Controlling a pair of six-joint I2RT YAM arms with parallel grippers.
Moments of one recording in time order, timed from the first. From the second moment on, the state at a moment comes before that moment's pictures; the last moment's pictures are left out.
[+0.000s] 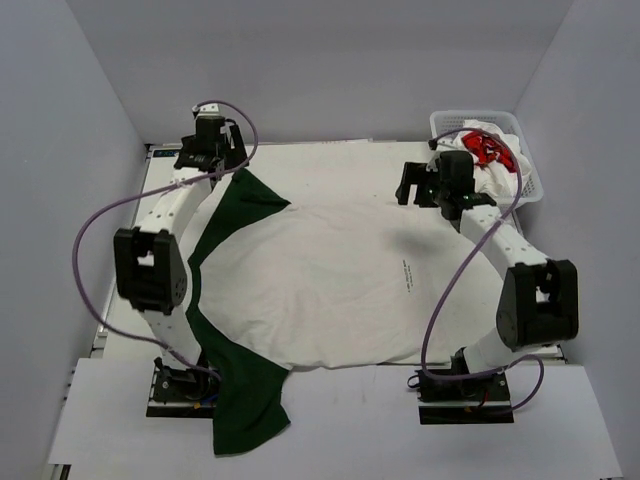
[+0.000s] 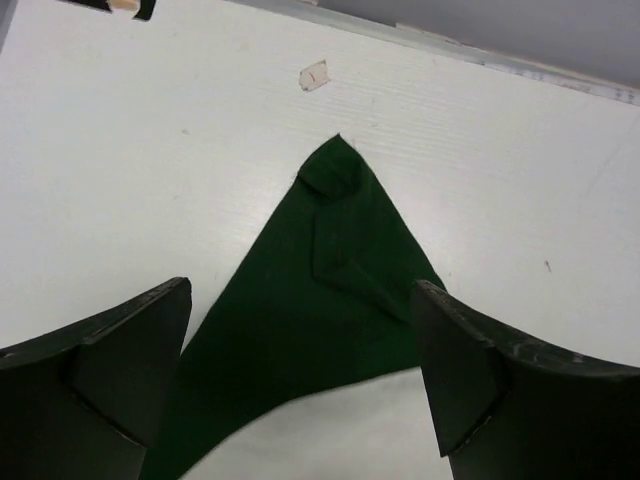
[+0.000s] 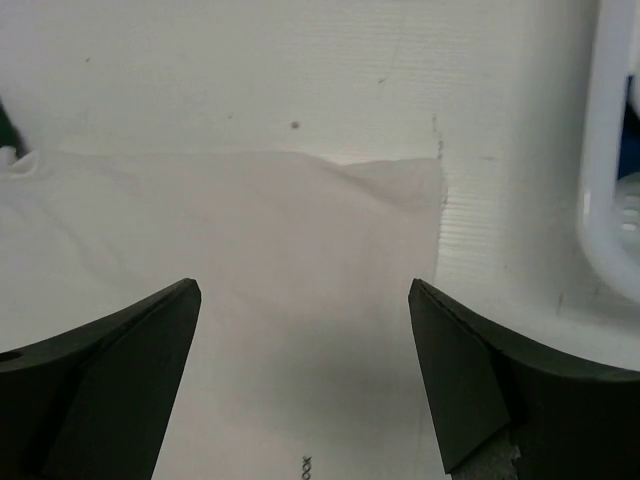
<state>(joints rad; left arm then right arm) -0.15 1.87 1.61 -0.35 -0.29 -0.25 0.19 1.57 1.14 -0.17 -0.10 0.16</state>
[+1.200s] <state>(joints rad) -0.15 2.44 2.04 -0.50 -0.21 -0.27 0.28 2.32 1.87 -0.50 0.13 0.26</state>
